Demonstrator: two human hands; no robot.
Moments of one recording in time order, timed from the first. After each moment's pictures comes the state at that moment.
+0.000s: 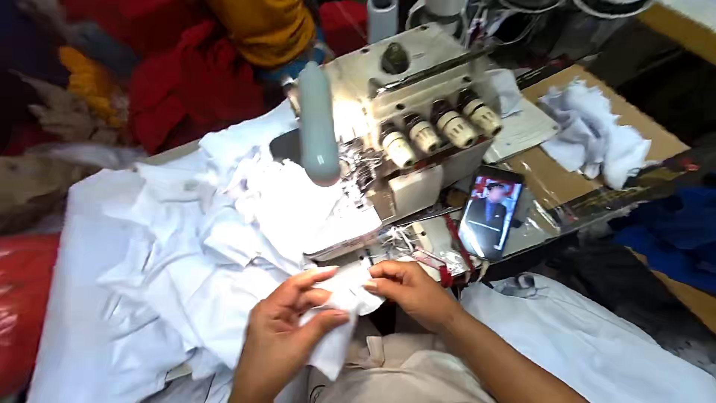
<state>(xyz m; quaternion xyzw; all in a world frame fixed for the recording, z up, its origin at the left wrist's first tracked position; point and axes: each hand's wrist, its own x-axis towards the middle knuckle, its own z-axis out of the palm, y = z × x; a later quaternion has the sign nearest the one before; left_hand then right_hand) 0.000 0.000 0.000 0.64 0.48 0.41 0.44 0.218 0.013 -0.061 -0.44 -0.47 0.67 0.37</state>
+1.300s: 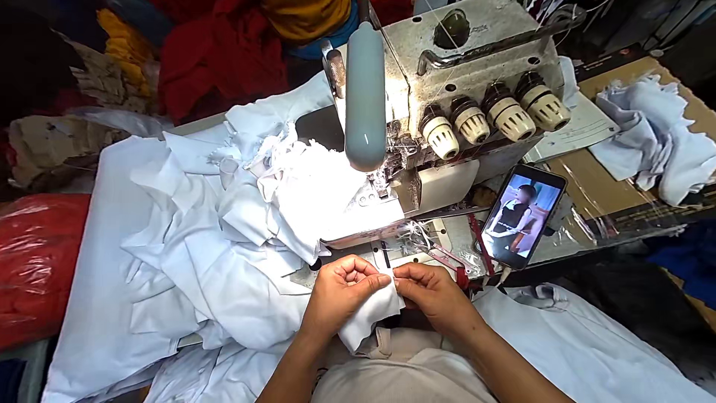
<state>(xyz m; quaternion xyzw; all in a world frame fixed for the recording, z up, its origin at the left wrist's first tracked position) 0.033 0.018 -0.048 0.53 0.58 0.33 0.53 0.224 0.000 -0.073 -0.46 -0.36 0.72 0.39</state>
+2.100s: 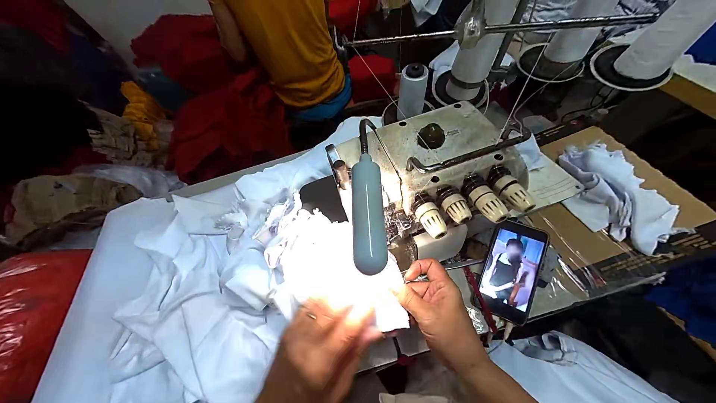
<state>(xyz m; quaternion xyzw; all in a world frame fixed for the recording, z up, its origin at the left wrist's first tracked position) 0.006 0.047 0.001 0.85 0.41 0.33 0.02 0.207 0.051 -0.026 -0.47 -0.33 0.60 0.56</state>
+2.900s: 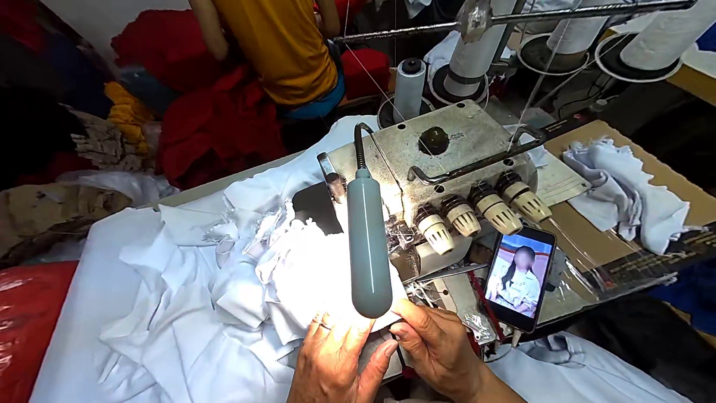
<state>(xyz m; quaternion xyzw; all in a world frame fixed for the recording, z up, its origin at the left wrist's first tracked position) 0.024 0.047 -0.029 0.84 0.44 0.30 0.02 0.212 0.045 -0.083 -0.42 -0.71 0.12 0.56</state>
